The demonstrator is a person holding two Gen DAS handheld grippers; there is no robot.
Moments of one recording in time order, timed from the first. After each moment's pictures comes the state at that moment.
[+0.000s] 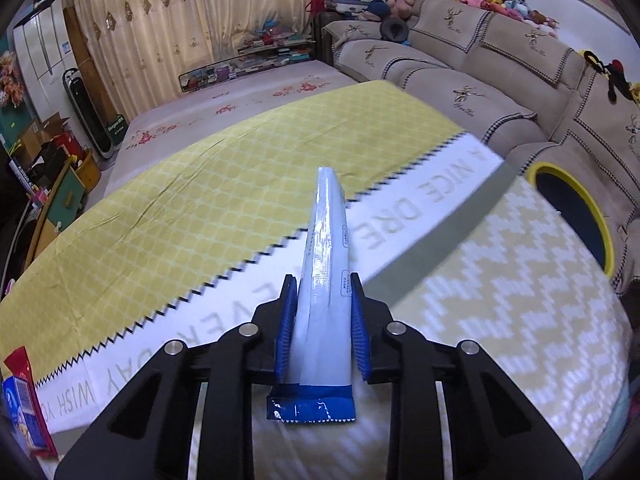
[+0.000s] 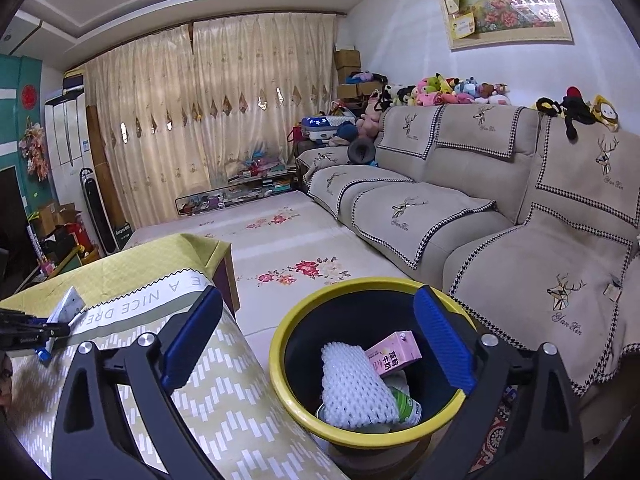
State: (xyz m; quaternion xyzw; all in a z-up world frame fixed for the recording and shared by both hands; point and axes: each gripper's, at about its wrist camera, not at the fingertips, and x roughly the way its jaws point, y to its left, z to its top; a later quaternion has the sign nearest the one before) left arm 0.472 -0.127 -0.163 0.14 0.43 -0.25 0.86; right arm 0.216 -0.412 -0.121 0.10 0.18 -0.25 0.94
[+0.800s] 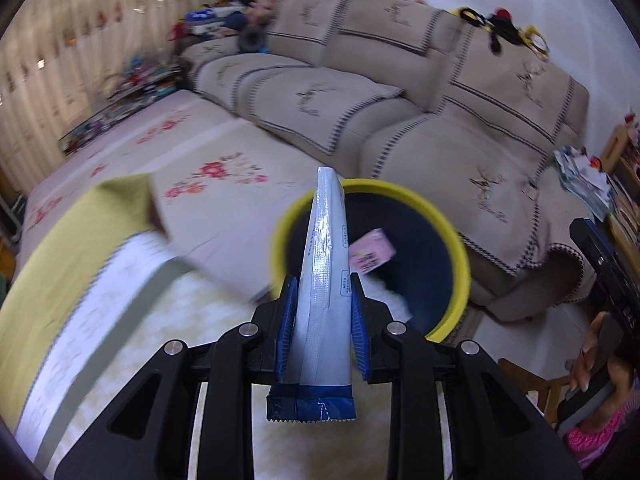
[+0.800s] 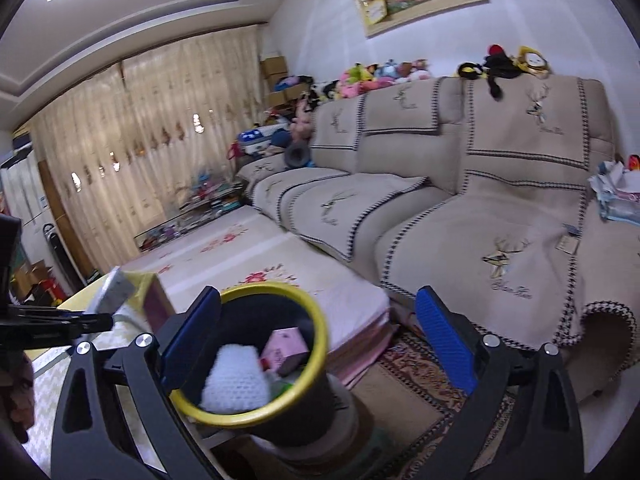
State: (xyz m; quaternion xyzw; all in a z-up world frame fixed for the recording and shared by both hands) left arm 0.339 -0.420 -0.115 0.19 0.41 -0.44 0.78; right arm 0.085 -0.534 -0.125 0.19 0.16 -0.34 0.91
